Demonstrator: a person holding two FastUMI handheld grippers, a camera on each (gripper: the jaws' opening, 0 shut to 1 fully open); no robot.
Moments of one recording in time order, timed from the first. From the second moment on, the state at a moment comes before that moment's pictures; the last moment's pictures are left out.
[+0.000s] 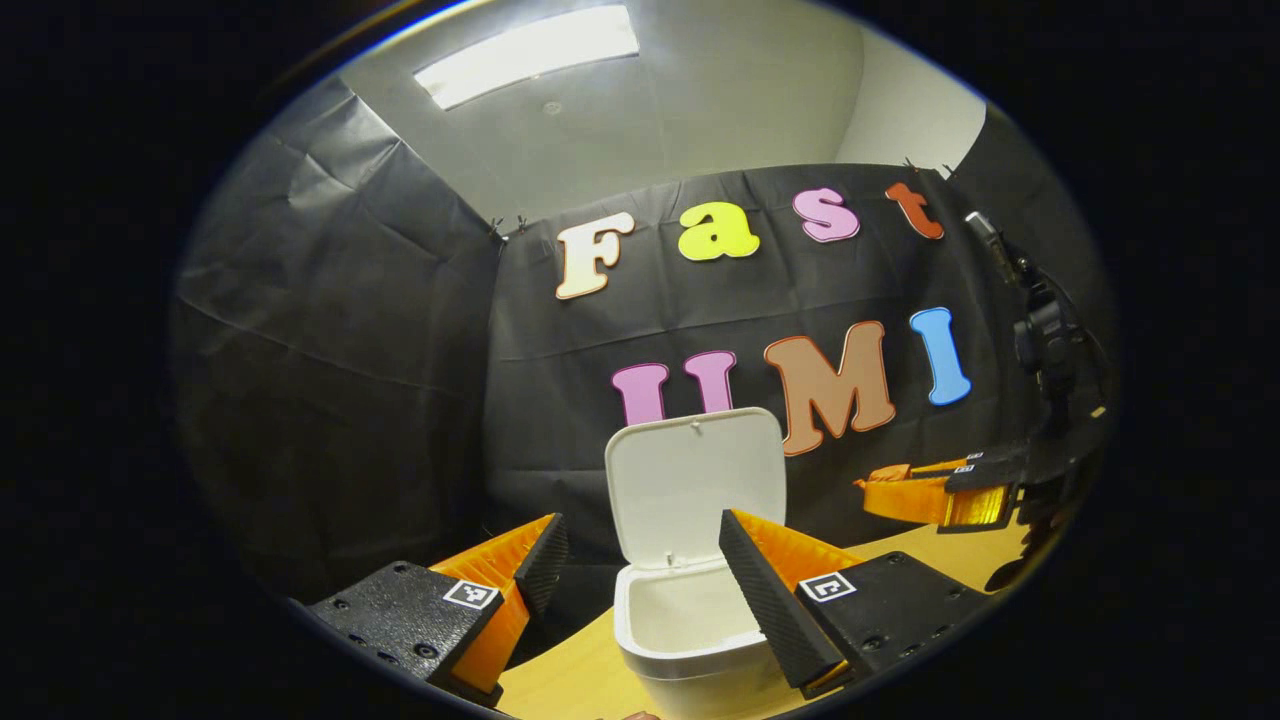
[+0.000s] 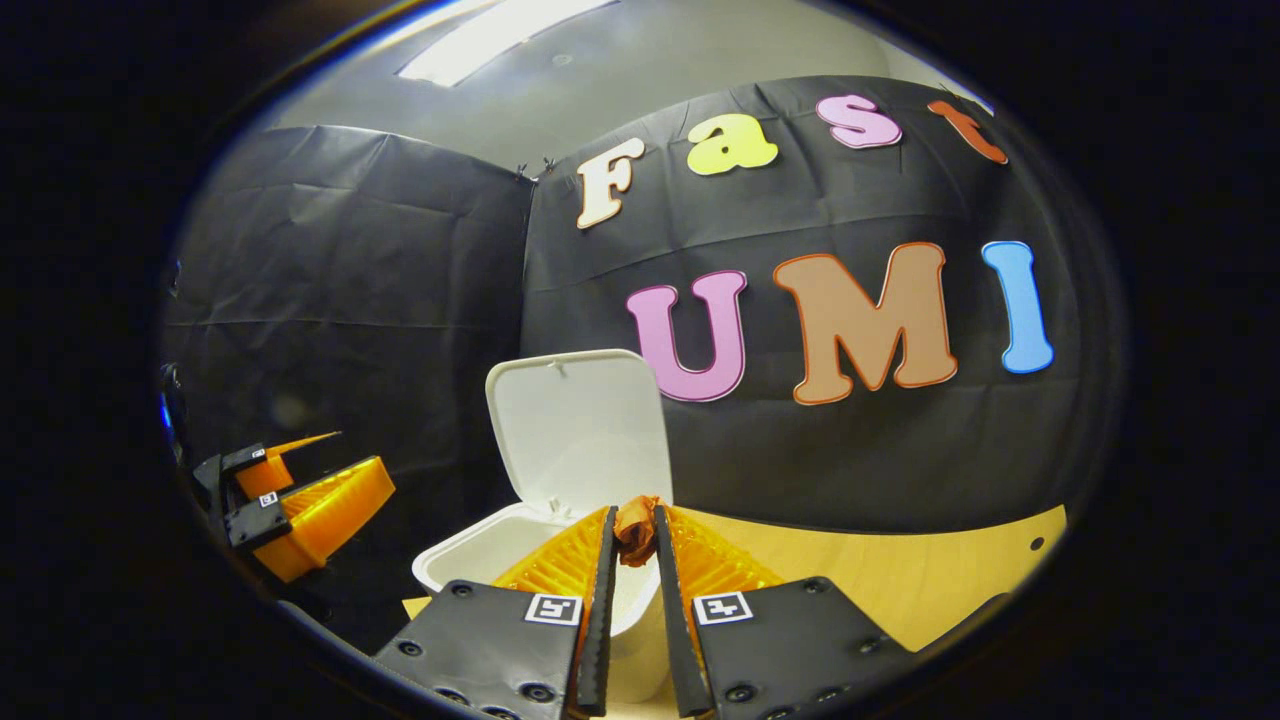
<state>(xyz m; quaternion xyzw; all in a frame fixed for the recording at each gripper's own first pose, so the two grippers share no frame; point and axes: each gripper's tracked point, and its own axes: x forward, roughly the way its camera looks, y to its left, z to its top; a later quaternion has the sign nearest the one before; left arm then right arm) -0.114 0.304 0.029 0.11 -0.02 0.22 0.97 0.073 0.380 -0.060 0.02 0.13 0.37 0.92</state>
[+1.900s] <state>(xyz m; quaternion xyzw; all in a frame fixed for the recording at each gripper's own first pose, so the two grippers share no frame) -0.017 0.085 0.015 0.05 -0.04 -0.01 1.00 0.032 0.052 0.007 0.02 0.02 0.03 1.00</state>
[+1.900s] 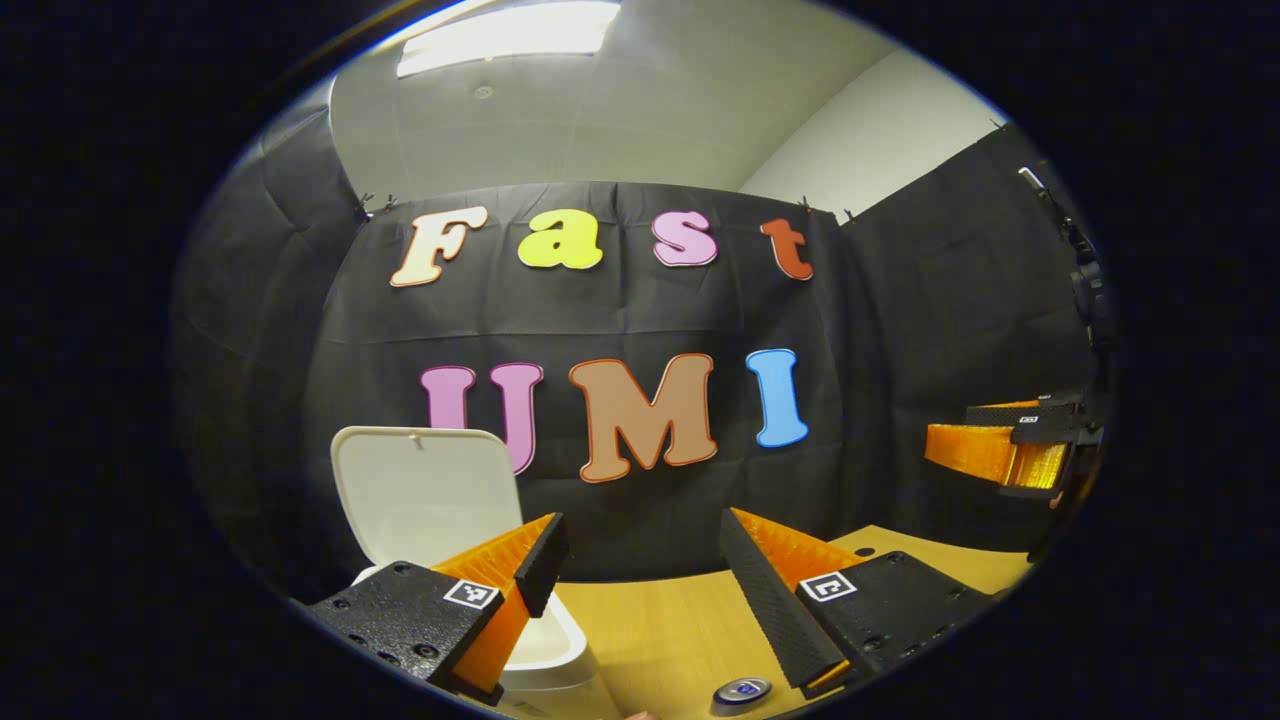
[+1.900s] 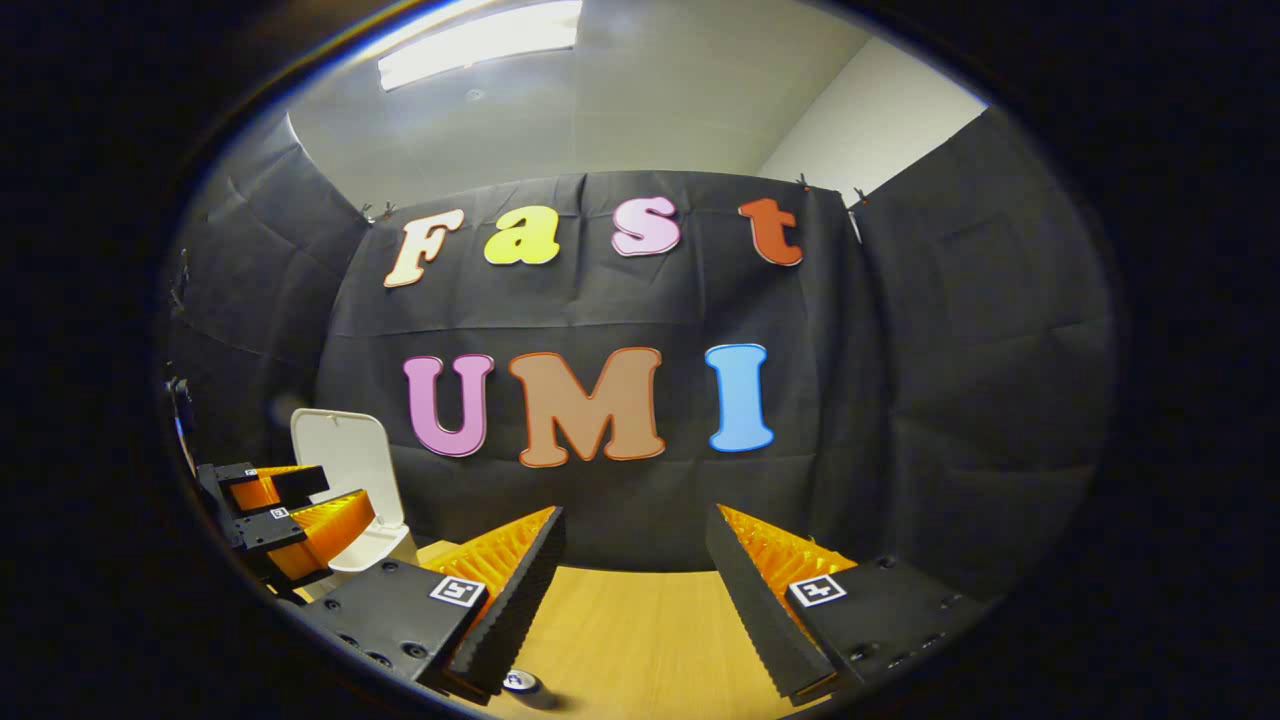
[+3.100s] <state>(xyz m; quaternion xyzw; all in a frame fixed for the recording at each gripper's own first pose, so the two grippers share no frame) 0.007 0.007 -0.247 0.03 0.22 -0.02 0.97 -0.045 -0.101 -0.043 0.01 0.11 -0.11 0.99</state>
